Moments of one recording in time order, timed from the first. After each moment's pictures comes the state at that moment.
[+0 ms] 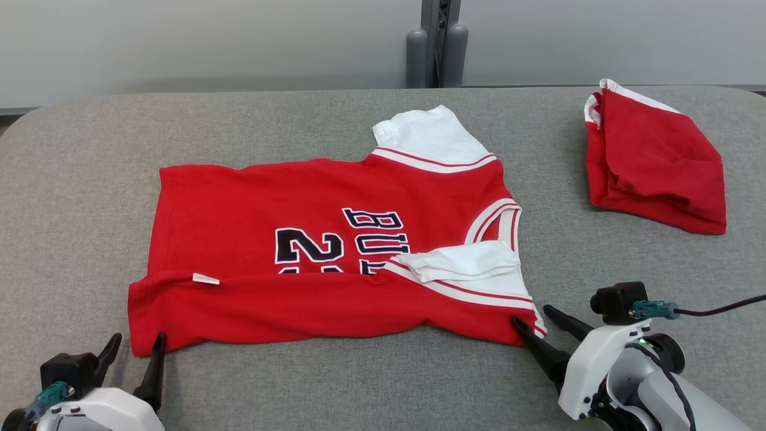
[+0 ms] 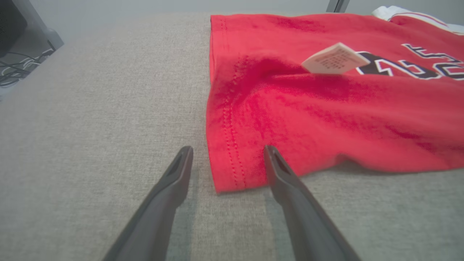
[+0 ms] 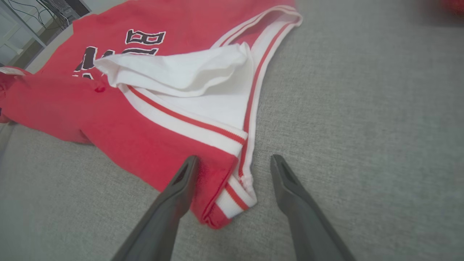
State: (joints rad) left arm -0.18 0.33 -0.18 0.69 -0.42 -0.13 -0.26; right arm -0.40 -0.34 0.71 0.56 0.82 0.13 -0.01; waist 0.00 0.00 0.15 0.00
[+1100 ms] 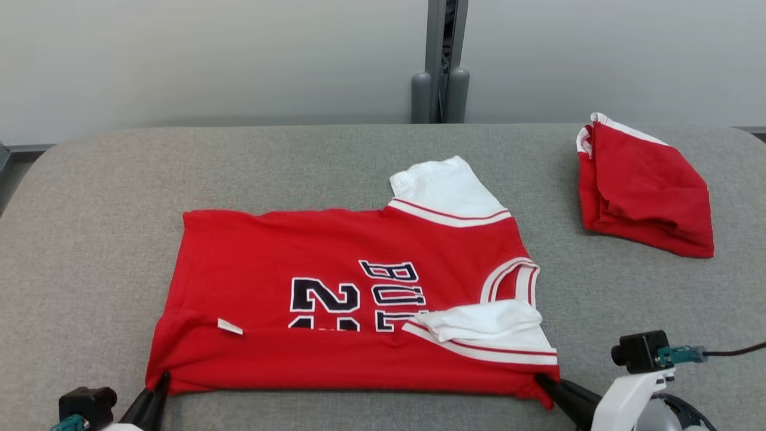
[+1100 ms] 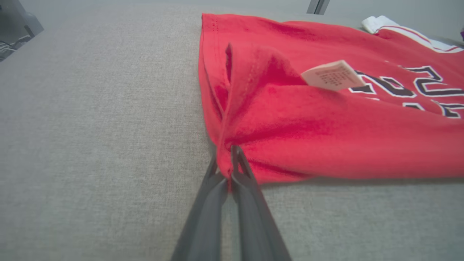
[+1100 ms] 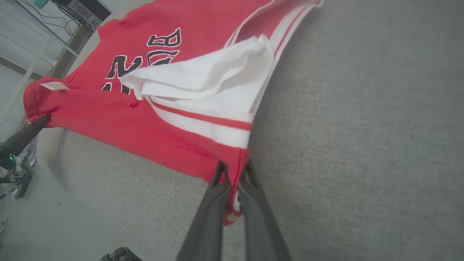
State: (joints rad) left arm -0.12 0.37 -0.33 0.69 -0.59 -0.13 -0.26; right arm -0.17 -0.38 0.57 0.34 0.91 0.13 0.20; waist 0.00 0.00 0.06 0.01
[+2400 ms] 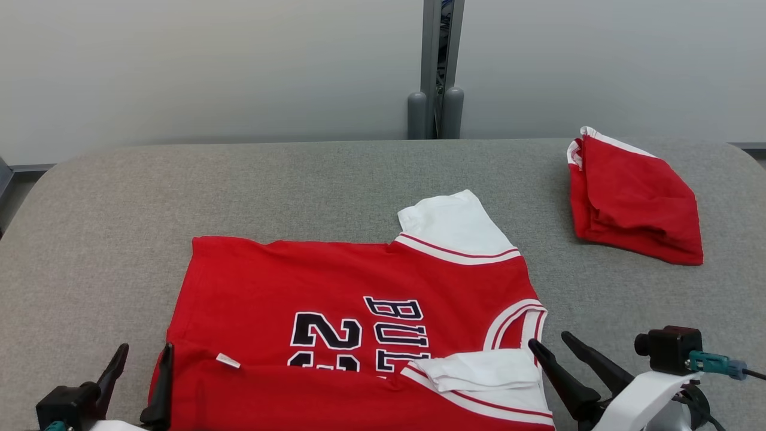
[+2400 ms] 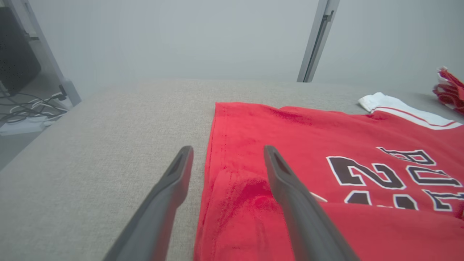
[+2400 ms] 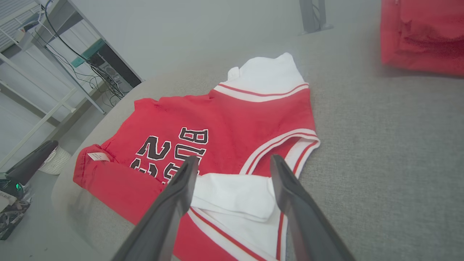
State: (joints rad) left arm 0.00 0.30 -0.11 0.45 -0.43 -0.10 -0.26; right arm -0.04 -0.33 0.40 0.13 0.79 0.13 0.14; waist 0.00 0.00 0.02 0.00
